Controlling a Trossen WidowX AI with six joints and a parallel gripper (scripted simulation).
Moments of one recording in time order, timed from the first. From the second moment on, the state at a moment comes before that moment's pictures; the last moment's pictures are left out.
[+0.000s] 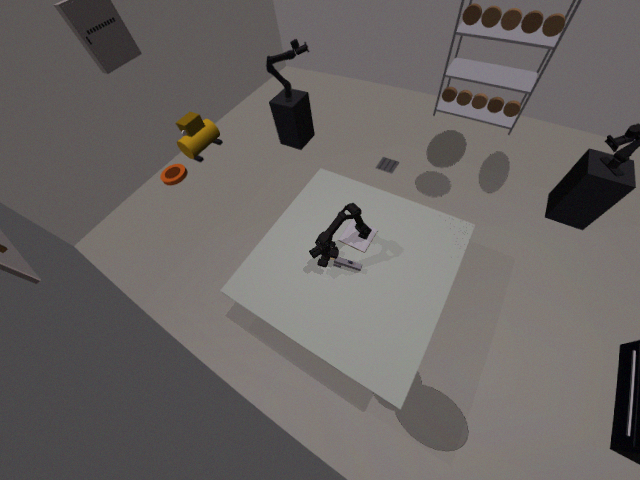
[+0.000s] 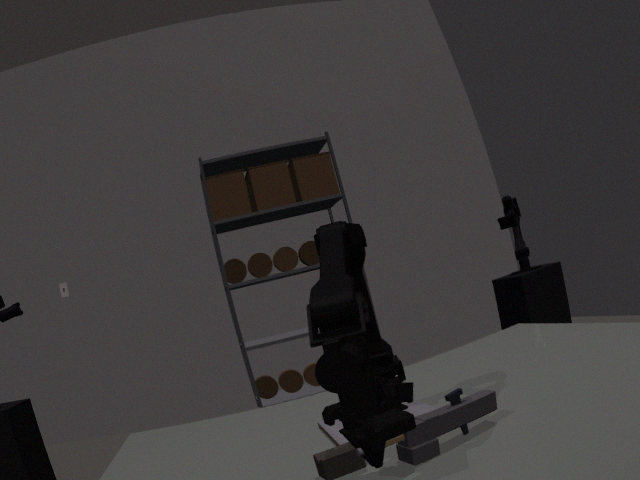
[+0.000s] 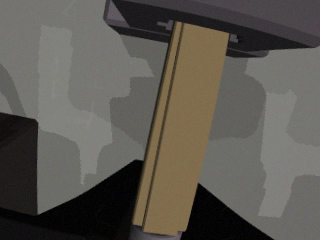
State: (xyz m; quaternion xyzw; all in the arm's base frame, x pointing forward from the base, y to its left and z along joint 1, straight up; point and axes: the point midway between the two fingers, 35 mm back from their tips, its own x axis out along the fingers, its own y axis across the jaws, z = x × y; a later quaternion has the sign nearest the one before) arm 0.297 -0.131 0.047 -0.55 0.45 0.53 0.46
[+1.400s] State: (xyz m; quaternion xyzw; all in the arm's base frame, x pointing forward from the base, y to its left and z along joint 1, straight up) arm 0.303 -0.172 0.052 -0.55 0.46 0.53 0.46
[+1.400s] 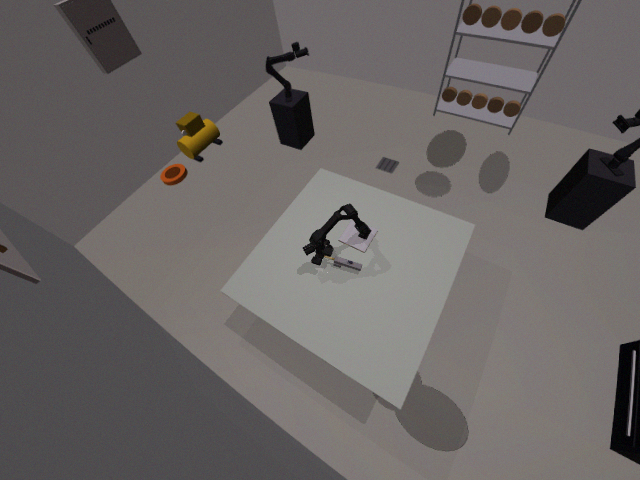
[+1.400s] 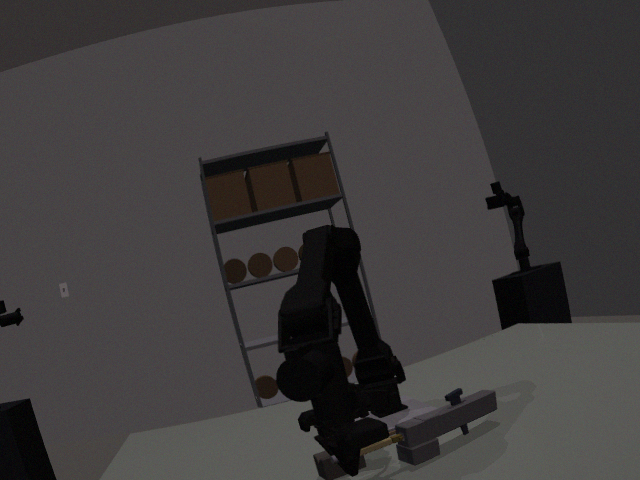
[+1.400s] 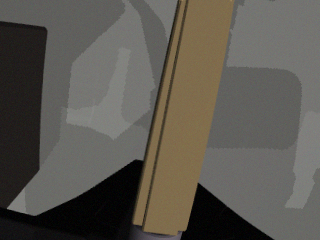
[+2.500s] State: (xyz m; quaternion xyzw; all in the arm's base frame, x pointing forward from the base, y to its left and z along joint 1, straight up) arm 0.307 -0.196 0.058 -0.55 0.46 0.53 0.46
